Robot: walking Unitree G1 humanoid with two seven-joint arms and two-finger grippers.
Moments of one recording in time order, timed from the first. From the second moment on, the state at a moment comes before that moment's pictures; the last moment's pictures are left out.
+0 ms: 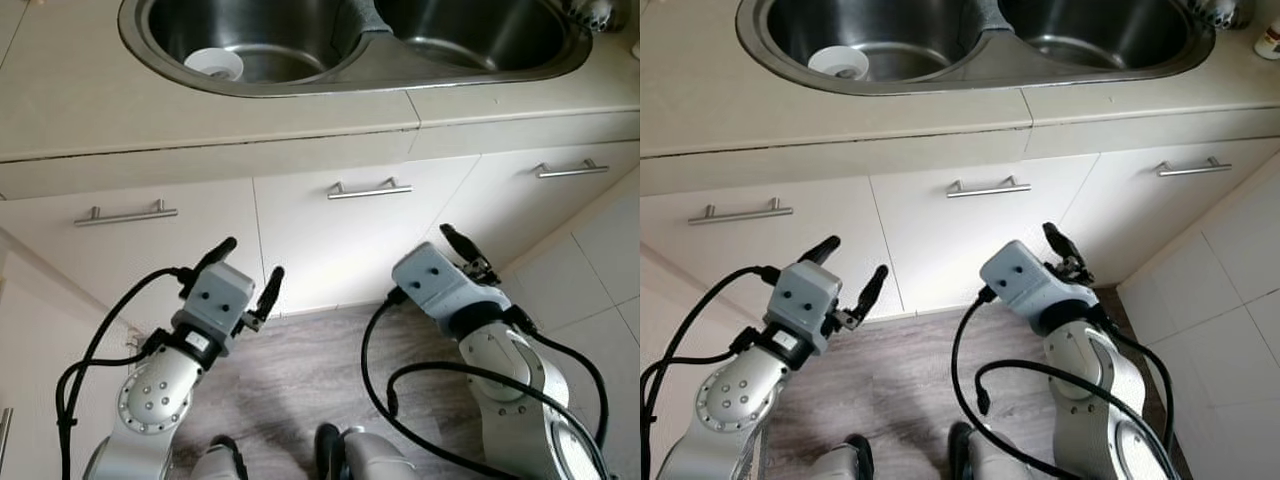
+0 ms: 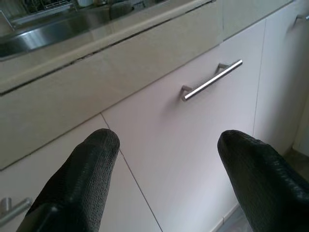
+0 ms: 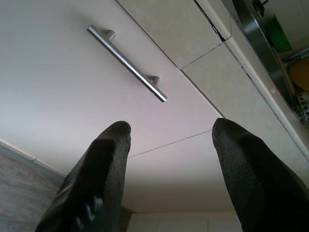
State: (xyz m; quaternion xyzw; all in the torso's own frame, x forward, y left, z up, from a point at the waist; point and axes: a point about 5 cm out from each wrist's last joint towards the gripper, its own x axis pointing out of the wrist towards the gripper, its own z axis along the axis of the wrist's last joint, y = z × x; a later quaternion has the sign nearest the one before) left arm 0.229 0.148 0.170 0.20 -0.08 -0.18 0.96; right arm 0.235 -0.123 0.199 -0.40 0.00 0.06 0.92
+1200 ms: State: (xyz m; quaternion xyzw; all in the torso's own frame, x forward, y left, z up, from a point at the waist) left arm 0.254 0.130 0.153 0.18 -0.11 -0.17 0.96; right arm 0.227 -0.174 0.165 -0.39 0.08 -0.01 0.92
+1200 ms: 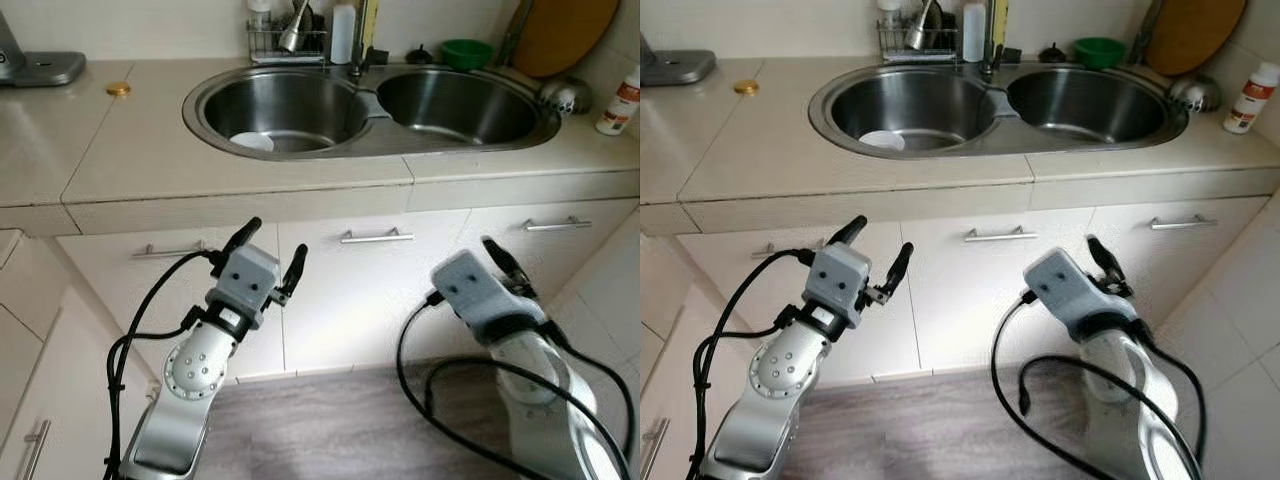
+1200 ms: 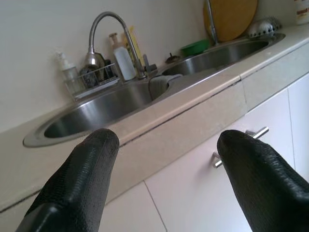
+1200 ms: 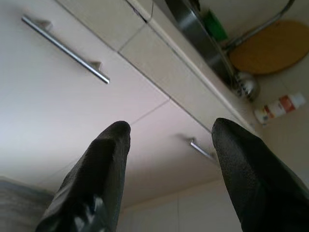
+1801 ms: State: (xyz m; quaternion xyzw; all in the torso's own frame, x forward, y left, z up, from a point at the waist) left arm 0.231 0.143 0.131 0.11 -0.03 -0.15 0.98; right arm 0.189 -0.184 0.163 -0.33 0.07 -0.05 0.94
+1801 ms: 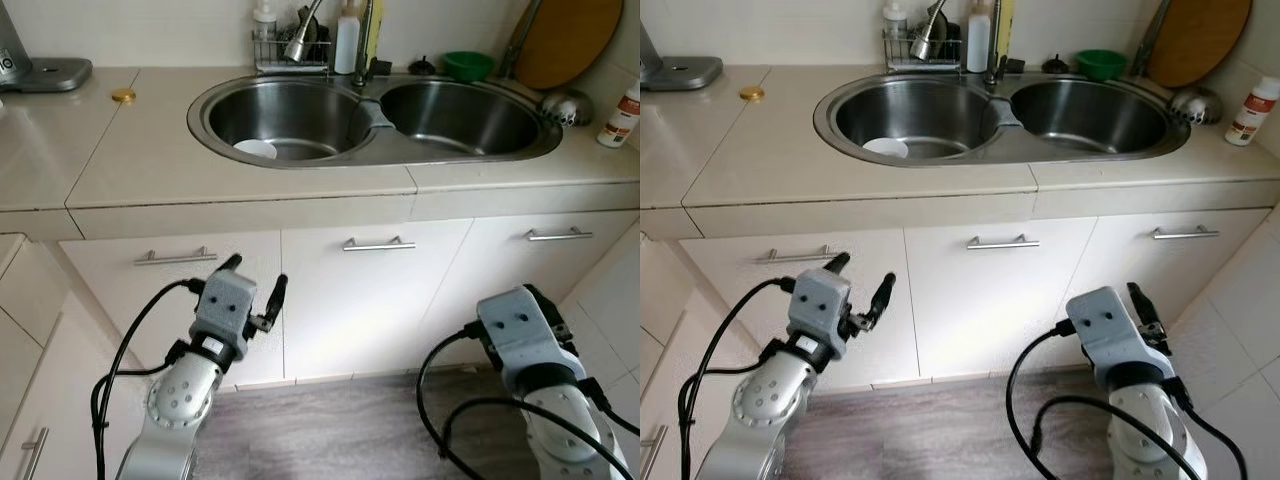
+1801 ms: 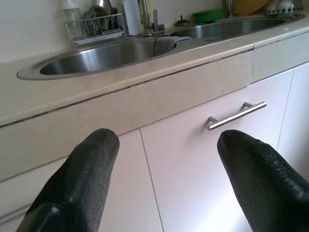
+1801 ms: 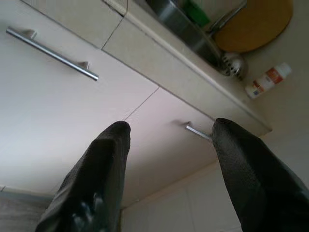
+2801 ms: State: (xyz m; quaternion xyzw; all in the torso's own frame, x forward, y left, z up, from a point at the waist) left arm 0.226 0.139 0.133 0.17 -0.02 -0.17 0.97; right arm 0.199 -0.149 0.161 -0.34 -0.10 0.03 0.93
